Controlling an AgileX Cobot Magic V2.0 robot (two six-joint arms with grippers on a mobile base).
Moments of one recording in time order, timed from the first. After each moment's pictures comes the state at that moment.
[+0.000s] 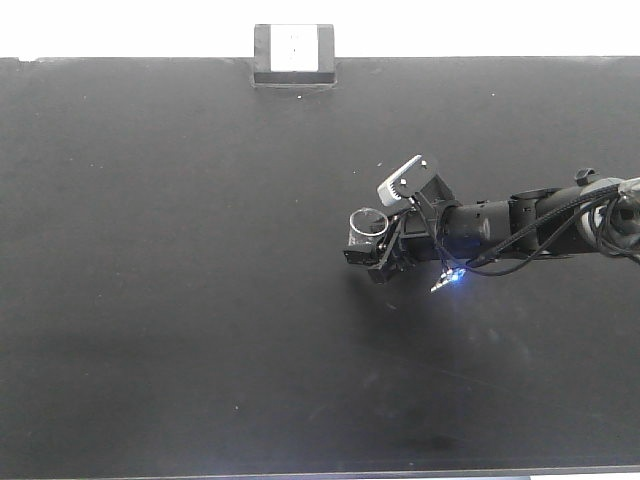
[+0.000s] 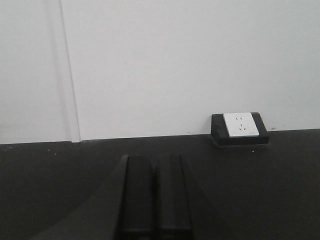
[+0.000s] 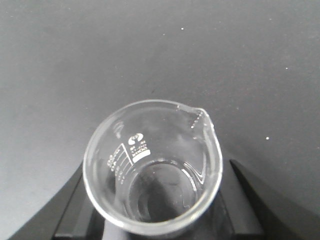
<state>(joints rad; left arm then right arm) -0.01 0.43 -0.20 0.16 -0.18 -0.12 0.23 1.99 -0.93 1.69 0.58 -2.10</state>
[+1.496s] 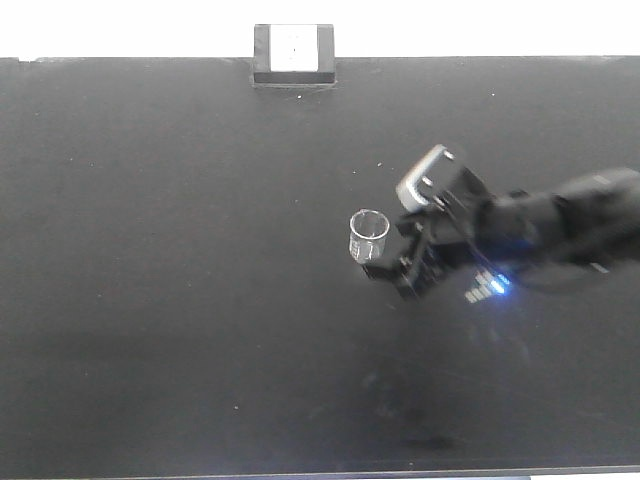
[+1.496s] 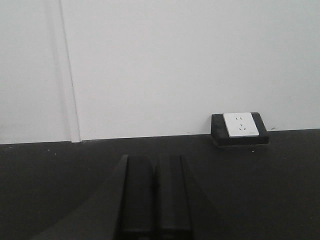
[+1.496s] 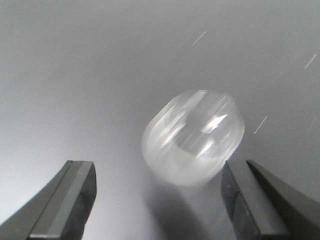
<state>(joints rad) -0.01 0.43 -0.20 0.16 -0.18 -0.12 0.23 1.61 -0.75 1.34 0.54 -1.80</state>
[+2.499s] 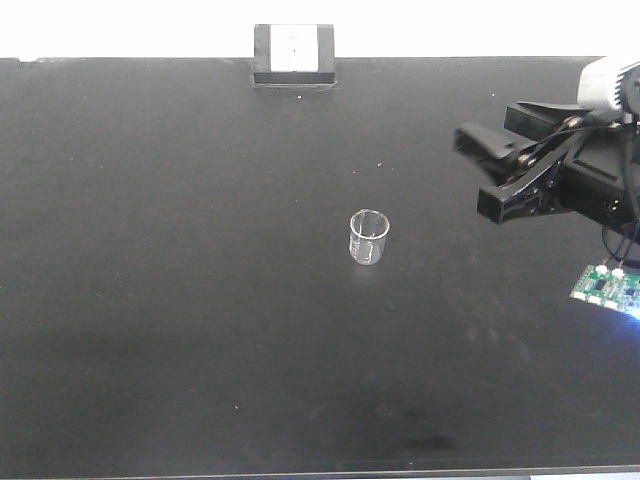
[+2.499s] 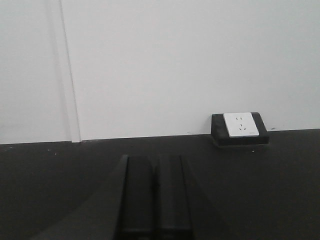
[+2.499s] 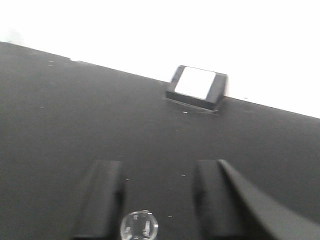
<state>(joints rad) -0.01 0.43 -0.20 0.16 -0.18 -0.12 0.23 1.03 -0.65 1.65 0.26 -1.70</state>
